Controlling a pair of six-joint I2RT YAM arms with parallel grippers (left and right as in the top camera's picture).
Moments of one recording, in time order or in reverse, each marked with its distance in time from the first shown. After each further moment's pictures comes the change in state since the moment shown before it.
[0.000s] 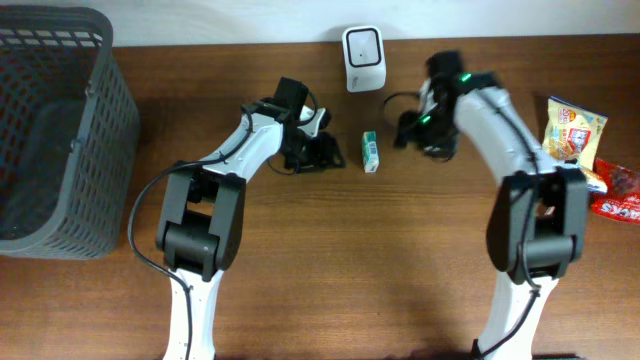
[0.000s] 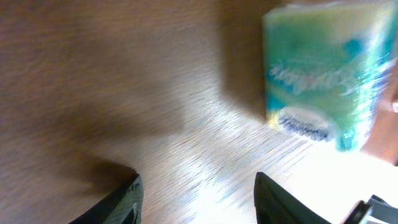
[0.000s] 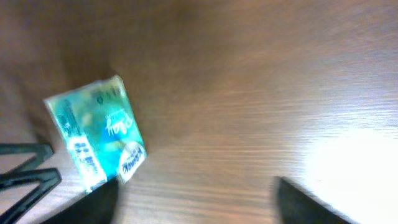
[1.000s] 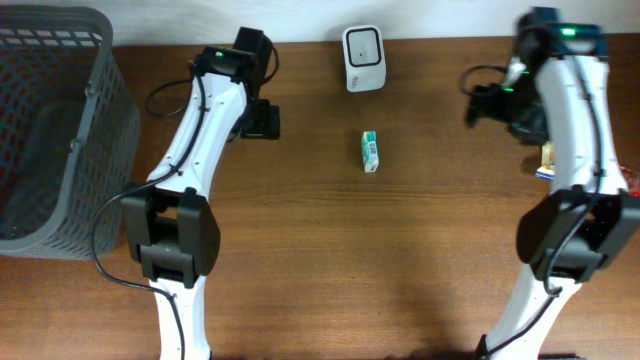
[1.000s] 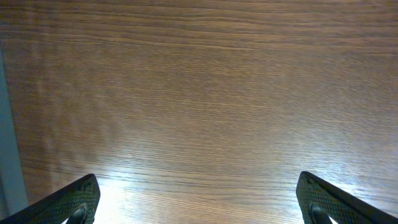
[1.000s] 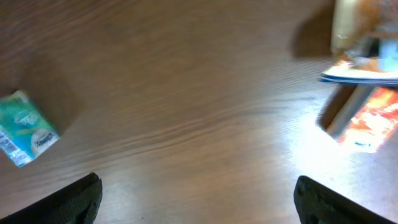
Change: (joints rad) left arm 0.100 -0.090 0.360 -0.541 -0.776 -0.003; right arm -0.225 0.000 0.354 -0.452 0.194 -0.046
